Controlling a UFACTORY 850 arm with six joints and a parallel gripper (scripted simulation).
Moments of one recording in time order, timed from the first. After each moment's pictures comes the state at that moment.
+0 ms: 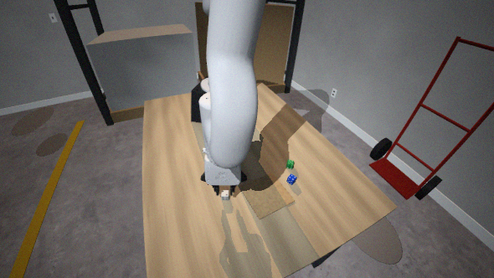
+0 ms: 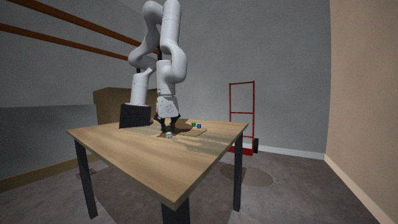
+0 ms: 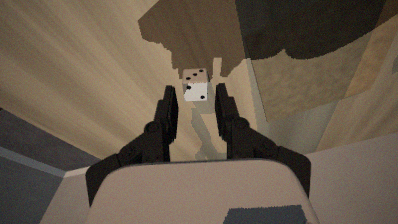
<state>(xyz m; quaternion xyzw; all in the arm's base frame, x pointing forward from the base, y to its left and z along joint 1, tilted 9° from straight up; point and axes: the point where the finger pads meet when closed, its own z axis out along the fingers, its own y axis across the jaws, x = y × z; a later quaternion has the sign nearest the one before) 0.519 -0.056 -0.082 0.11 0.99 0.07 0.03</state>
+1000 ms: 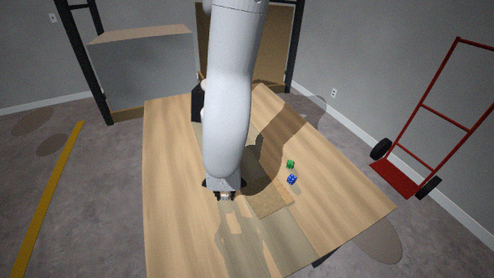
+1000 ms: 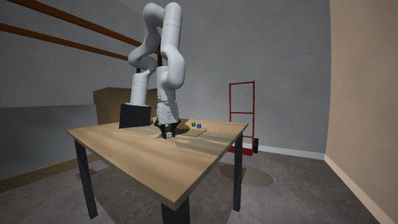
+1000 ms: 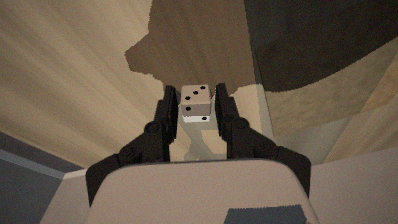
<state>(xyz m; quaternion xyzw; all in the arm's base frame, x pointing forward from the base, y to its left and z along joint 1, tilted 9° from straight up) 0.521 -0.052 -0.110 0.11 0.99 0.07 0.03</state>
